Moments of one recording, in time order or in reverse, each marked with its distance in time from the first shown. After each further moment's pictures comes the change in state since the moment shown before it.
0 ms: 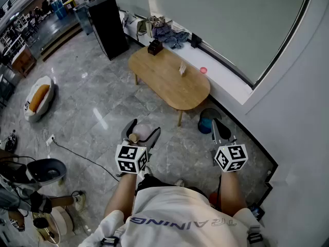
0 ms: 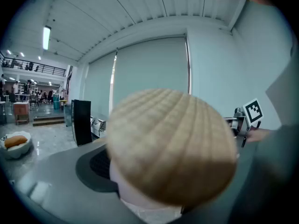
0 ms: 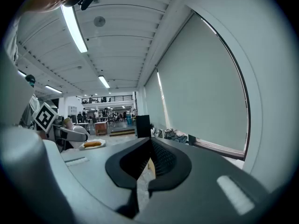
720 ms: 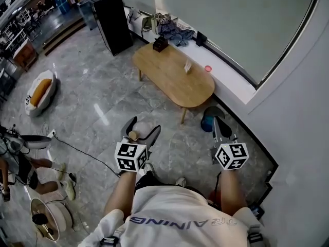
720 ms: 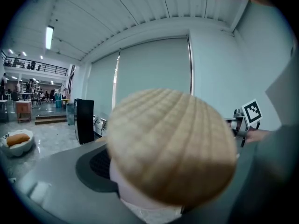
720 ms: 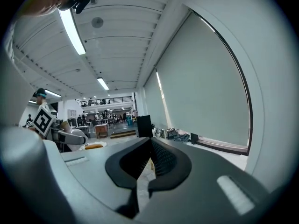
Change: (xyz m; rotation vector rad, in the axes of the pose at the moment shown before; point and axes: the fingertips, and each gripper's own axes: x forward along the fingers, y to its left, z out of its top) left arm -0.023 0.030 -0.002 -0.014 0.002 0.009; right arm 0.010 0.030 -0.001 0.035 -0.007 -0.005
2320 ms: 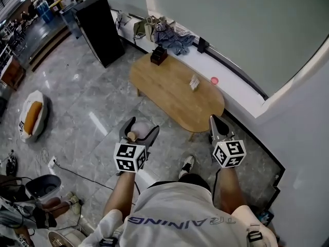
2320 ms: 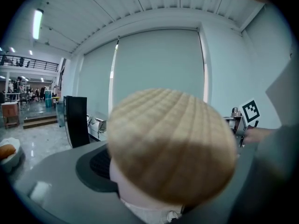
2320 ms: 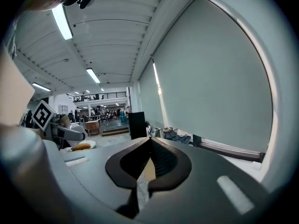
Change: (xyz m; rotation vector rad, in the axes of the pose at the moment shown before) left arm 0.220 0.202 0.072 0.031 0.062 -0.088; right arm 0.293 -0.015 0.020 -0.004 0.052 -0.074
